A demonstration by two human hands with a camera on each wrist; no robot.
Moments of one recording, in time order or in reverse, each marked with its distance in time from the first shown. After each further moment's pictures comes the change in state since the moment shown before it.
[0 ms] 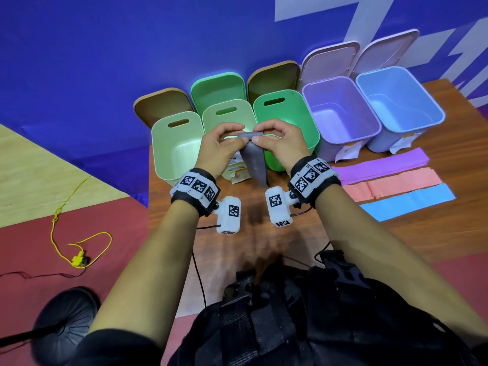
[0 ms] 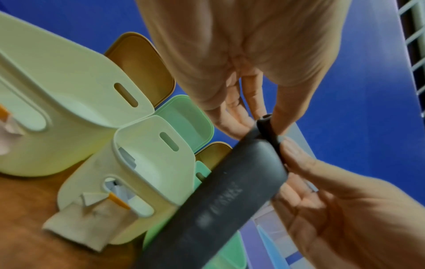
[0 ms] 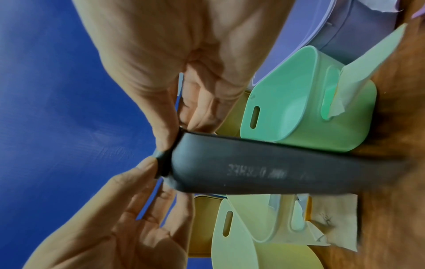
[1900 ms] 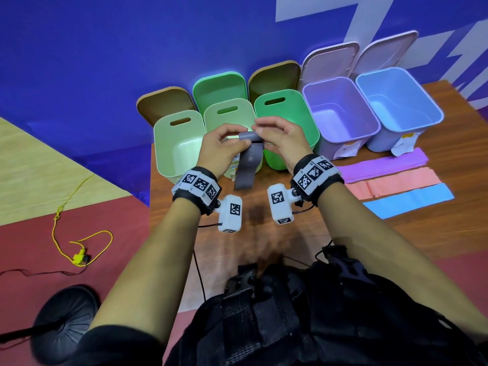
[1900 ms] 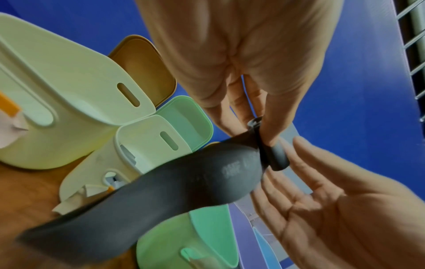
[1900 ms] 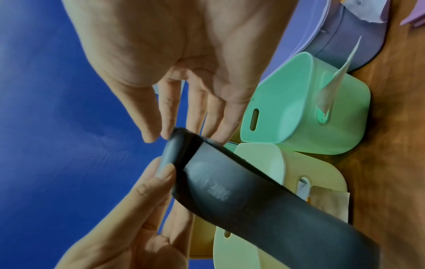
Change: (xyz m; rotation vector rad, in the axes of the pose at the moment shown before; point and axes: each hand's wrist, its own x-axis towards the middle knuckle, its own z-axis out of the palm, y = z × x) left_hand -0.009 -0.002 0.002 0.004 -0.012 -0.010; right_hand -0.011 -0.012 -0.002 0.188 -0.076 0.122
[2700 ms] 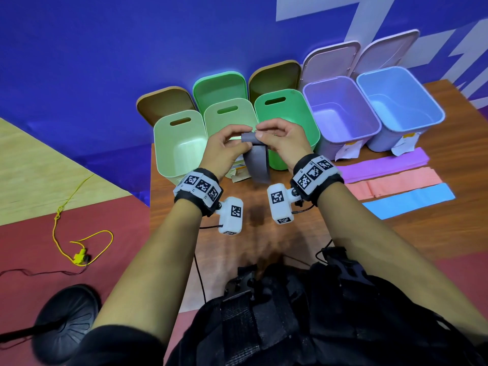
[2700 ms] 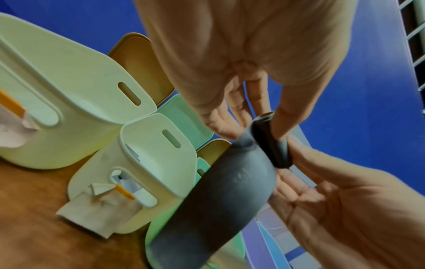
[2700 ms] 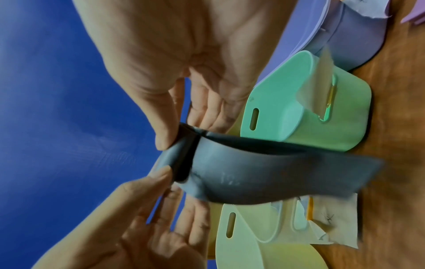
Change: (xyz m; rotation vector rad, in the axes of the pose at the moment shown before) left_hand 0.001 -0.002 0.003 -0.015 -0.069 -0.001; right_hand 0.009 0.010 -0.002 -0.111 0.065 -0.055
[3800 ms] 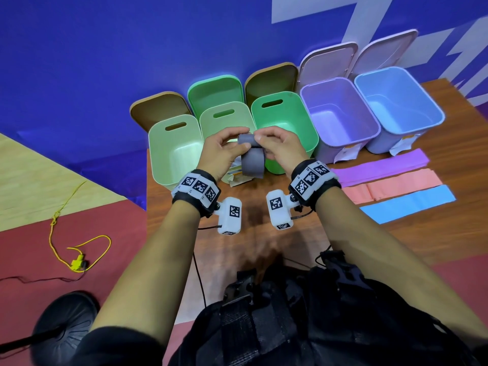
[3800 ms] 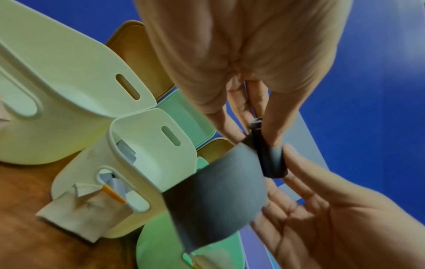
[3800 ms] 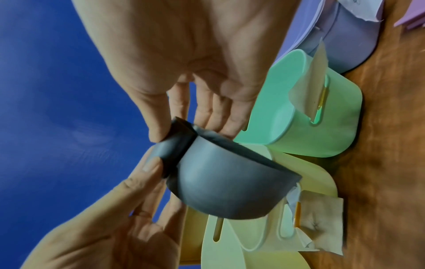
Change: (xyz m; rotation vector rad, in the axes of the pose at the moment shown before) left_hand 0.019 -0.002 0.001 -0.033 -0.019 -0.044; right_hand 0.014 0.010 0.000 0.018 -0.011 0.095
